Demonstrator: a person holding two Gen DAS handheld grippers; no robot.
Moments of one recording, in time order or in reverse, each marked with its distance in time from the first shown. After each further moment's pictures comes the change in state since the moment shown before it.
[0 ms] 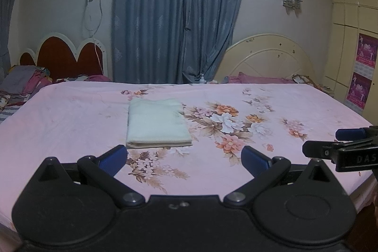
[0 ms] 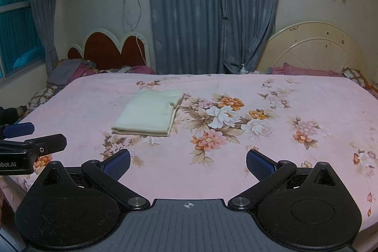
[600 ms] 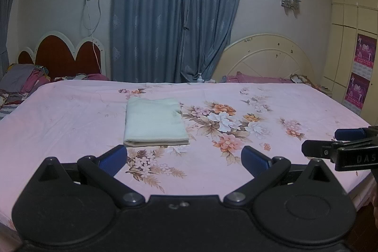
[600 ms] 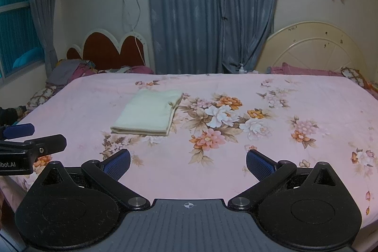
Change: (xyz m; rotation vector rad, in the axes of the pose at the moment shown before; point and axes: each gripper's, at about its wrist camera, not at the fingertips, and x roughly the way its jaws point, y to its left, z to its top) left arm 0.000 -0.002 -0.002 0.002 0.002 -0.011; right arm -0.001 0.001 0.001 0.005 0.000 -0.005
